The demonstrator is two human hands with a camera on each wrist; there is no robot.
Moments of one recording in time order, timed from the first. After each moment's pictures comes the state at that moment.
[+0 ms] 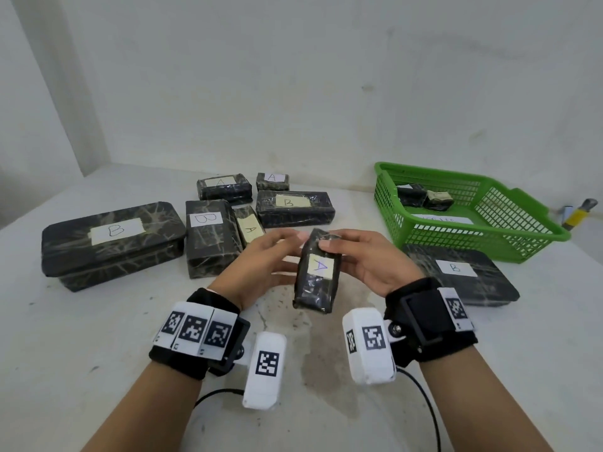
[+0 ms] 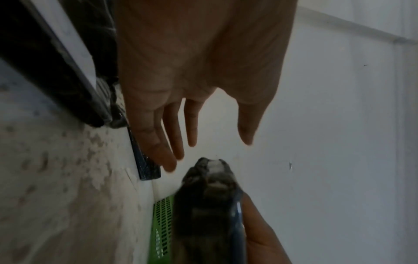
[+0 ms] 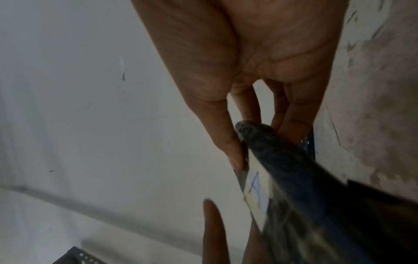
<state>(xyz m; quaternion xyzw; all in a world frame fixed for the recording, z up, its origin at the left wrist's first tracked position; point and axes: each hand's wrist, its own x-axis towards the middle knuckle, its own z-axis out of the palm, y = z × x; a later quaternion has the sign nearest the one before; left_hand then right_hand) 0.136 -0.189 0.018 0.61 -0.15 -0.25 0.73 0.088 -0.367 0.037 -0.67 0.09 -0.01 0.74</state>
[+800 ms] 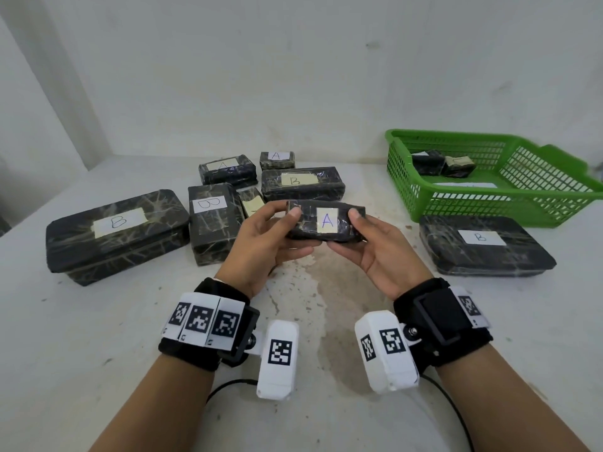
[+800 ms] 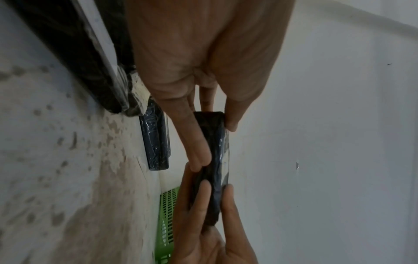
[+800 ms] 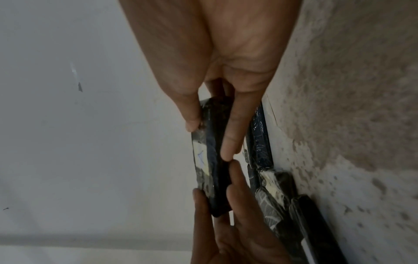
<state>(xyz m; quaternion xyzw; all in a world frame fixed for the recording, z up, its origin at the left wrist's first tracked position) 0.136 -0.188 0.009 0.55 -0.15 -0.18 0.80 0.082 -0.360 0.004 -0.50 0.07 -0.08 0.86</state>
